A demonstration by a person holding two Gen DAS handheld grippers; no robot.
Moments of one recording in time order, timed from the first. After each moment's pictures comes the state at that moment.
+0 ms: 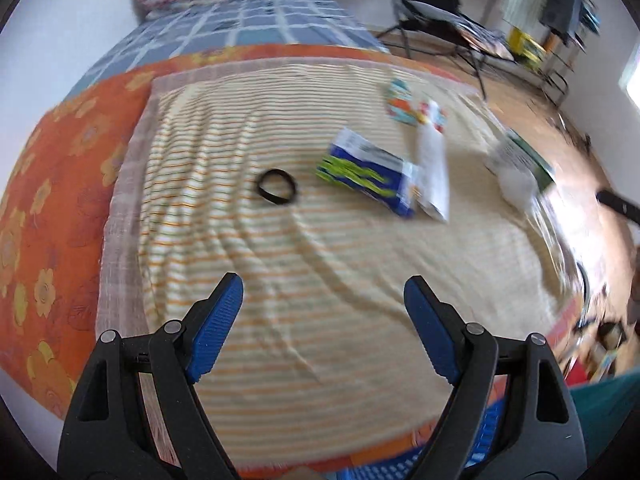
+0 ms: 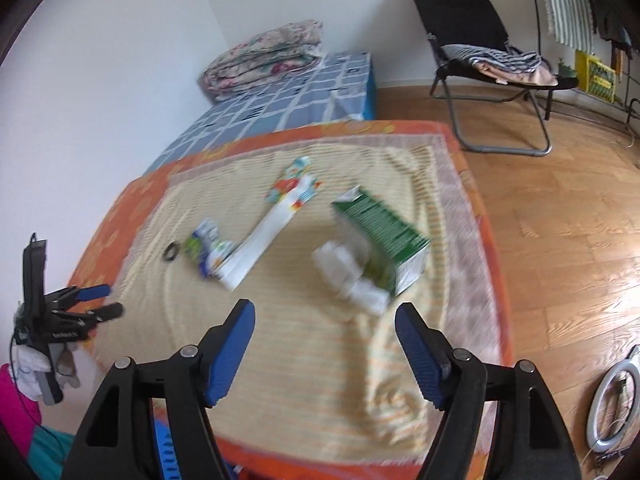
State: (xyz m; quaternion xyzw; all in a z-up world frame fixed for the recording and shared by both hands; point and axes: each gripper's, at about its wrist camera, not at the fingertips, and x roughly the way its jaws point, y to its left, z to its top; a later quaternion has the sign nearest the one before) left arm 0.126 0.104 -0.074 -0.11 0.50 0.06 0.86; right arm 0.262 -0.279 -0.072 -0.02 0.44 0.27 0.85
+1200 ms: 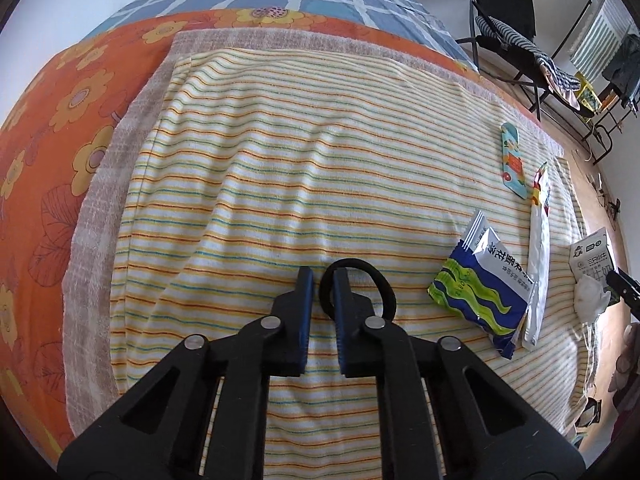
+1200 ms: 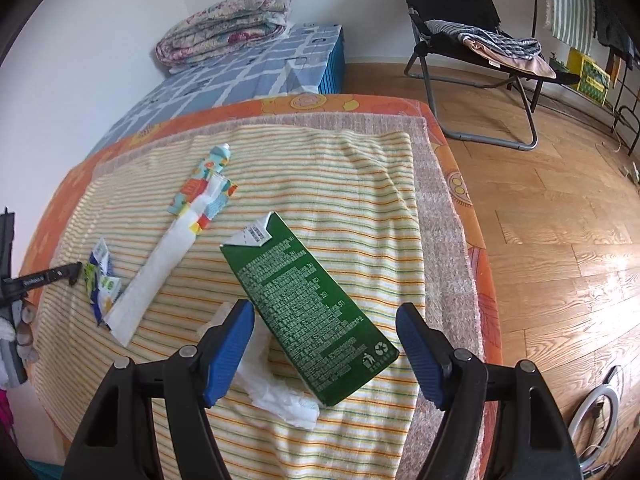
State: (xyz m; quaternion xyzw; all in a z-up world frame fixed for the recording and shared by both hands) left arm 0.225 0.175 -0.138 -0.19 0.52 0.13 0.83; right arm 0.368 -0.241 -0.140 -0.09 0.48 0.22 0.85
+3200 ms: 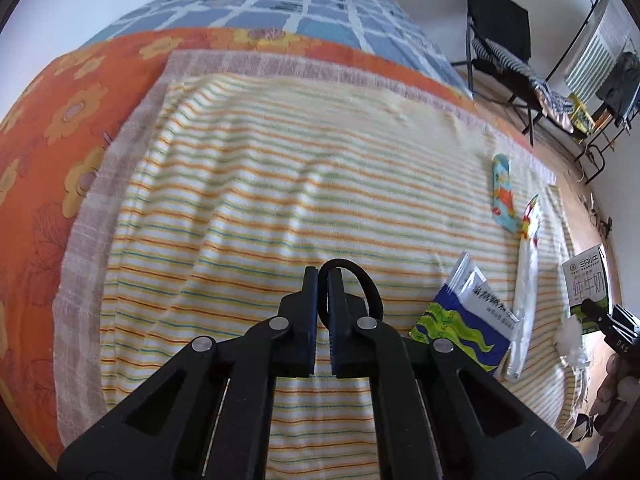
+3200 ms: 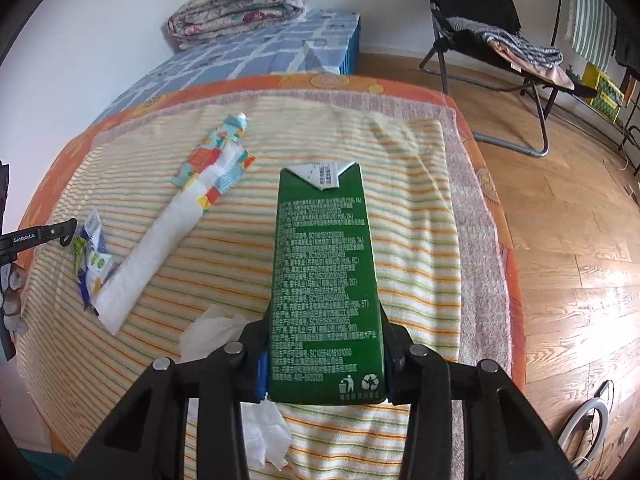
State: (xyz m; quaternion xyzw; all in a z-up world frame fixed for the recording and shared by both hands) left arm 0.234 0.181 -0.126 -0.20 0.48 0.13 0.85; right arm 0.362 -0.215 -0.152 -0.11 0.48 0.23 0.84
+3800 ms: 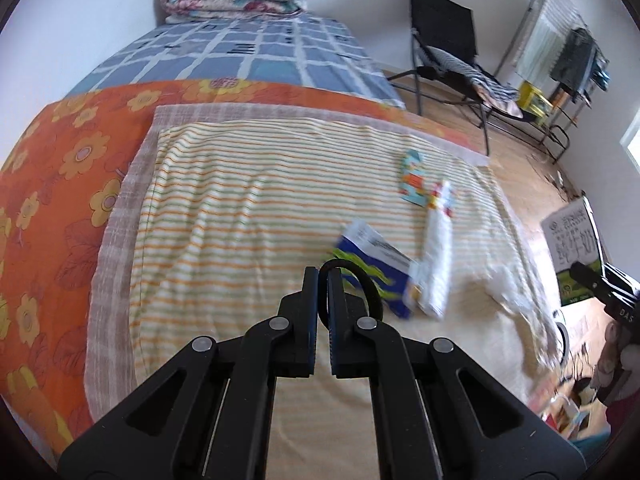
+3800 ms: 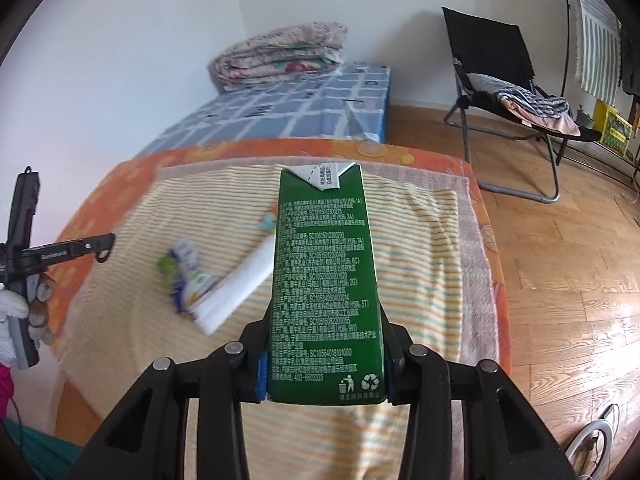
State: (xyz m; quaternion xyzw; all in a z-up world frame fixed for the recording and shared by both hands) left arm 0.167 0.123 -0.048 -0.16 0.44 0.06 0.88; right arm 0.281 -0.218 -0.070 -0.09 0.41 0.30 0.86
